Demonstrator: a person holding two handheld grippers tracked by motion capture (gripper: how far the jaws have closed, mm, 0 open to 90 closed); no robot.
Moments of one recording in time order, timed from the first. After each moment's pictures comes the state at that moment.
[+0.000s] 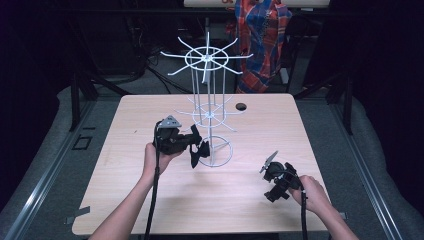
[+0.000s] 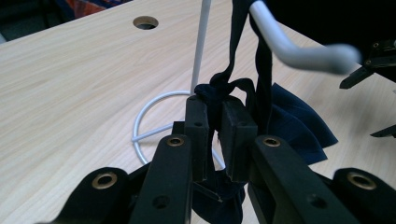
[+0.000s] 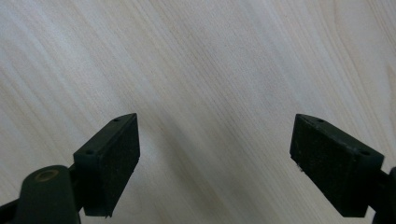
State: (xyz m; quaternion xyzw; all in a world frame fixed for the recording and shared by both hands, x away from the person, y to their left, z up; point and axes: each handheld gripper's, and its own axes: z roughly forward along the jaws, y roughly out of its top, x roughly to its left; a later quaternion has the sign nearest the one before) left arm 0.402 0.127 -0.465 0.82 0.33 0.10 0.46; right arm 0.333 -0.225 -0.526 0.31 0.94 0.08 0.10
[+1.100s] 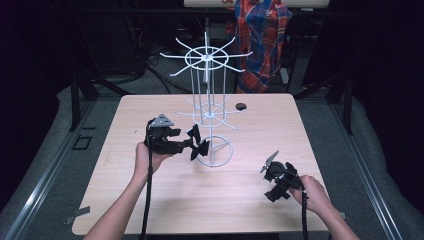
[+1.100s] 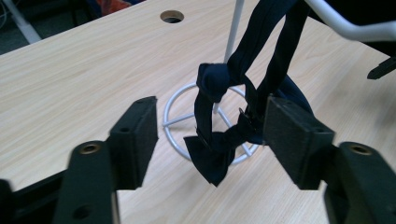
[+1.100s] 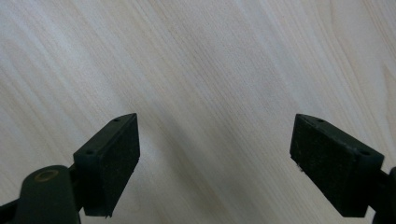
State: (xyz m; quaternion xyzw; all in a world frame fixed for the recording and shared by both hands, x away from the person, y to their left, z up) left arm 0.395 0.151 -0.454 0.82 0.35 0.14 0.43; right arm 0.332 -0.227 -0.524 0.31 0.94 0.09 0.10
